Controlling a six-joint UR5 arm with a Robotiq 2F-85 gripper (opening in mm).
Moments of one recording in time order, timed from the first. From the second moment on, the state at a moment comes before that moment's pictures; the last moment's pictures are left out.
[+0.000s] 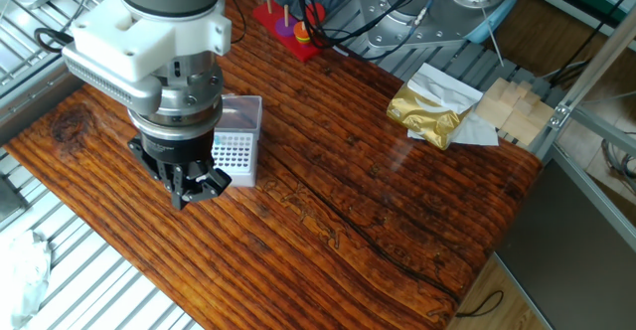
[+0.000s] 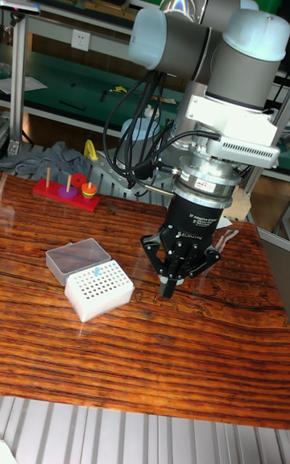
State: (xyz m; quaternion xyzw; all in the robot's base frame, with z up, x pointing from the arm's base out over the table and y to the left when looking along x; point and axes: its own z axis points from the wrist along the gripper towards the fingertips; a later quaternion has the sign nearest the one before) arm 0.688 0.051 0.193 -0.08 0.99 -0.02 0.12
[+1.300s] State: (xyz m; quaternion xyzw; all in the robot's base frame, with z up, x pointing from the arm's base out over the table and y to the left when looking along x) arm 0.673 0.079 0.194 -0.05 0.99 0.01 0.09
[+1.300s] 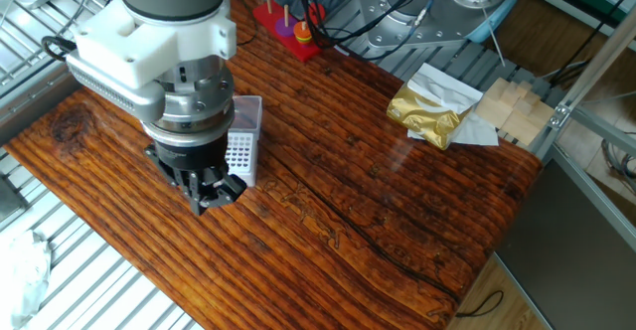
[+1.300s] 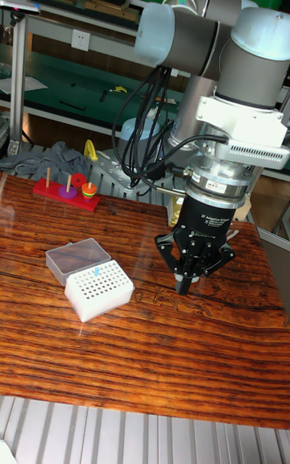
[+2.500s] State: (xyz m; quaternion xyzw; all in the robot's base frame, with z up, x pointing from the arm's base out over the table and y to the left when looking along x) arm 0.598 0.073 0.189 0.00 1.00 0.01 -0.06
